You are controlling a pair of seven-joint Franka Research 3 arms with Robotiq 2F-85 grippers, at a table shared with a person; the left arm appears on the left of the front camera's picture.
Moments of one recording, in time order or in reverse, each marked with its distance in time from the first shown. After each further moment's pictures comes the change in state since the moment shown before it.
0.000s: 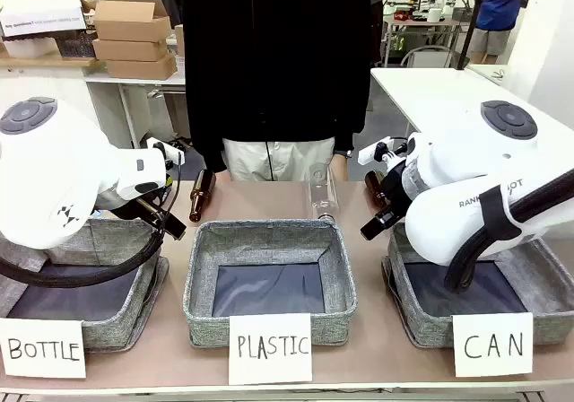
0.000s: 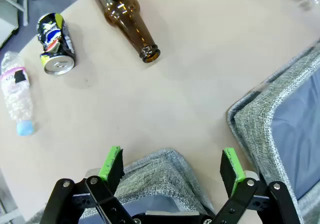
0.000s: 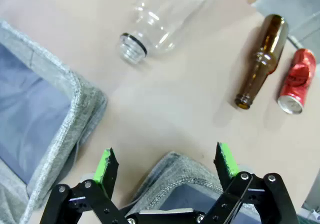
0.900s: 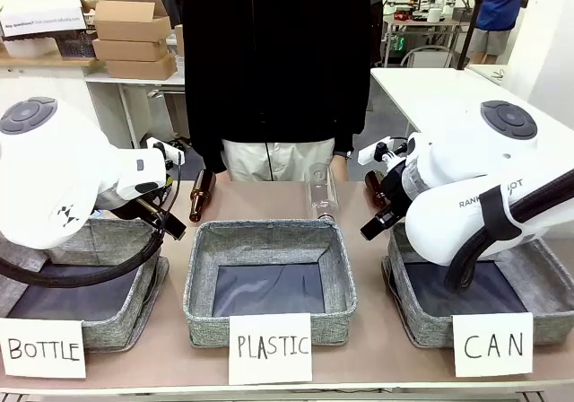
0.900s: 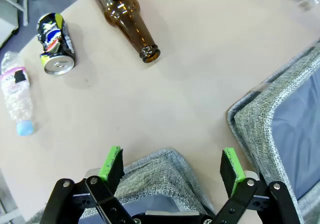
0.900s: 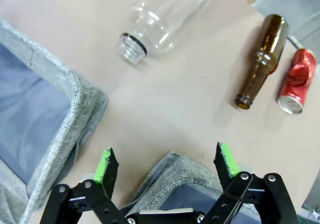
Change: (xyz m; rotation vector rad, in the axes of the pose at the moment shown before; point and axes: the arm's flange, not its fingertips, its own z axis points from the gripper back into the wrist) left arm 0.000 0.000 0.000 0.000 0.000 0.000; right arm 0.000 0.000 0.000 0.000 0.000 0.001
